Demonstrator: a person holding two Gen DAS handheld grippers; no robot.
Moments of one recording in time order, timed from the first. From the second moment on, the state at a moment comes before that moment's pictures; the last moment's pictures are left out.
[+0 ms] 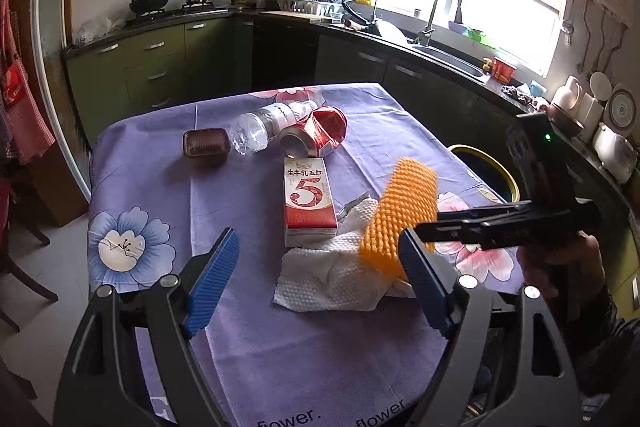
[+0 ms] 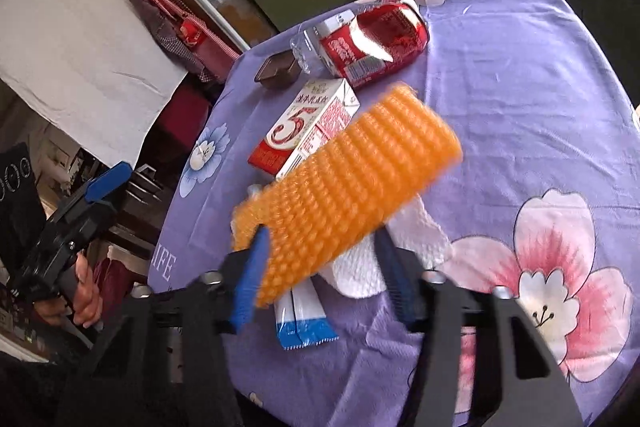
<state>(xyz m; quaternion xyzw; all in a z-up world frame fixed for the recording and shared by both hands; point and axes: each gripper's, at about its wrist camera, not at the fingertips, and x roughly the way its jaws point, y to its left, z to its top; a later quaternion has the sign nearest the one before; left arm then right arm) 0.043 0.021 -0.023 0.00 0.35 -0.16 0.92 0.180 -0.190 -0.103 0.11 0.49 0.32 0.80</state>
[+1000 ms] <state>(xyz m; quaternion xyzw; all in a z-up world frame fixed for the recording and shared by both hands) 0.044 -0.014 -0.023 0.04 0.36 -0.17 0.92 0.147 -0.389 -0.028 0.11 0.33 0.07 0.93</state>
